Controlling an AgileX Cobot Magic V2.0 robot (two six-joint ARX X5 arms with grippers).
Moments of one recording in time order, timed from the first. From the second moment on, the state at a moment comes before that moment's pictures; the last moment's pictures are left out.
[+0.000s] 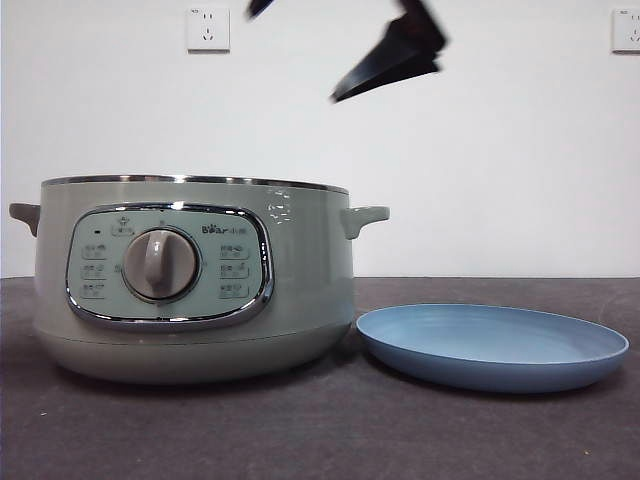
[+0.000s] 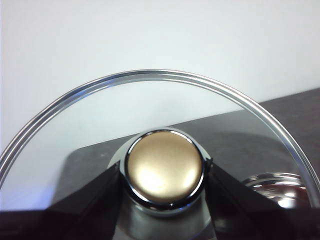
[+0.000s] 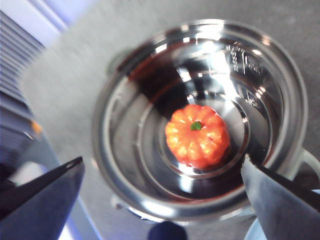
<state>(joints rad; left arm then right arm) -0.47 0.78 1.28 -0.66 -0.46 0.12 0.68 1.57 1.47 -0.67 -0.35 0.06</state>
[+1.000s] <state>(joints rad) -0.47 0.74 1.27 -0.80 -0.51 0.12 0.82 2.17 1.94 -0.90 0.00 -0.10</state>
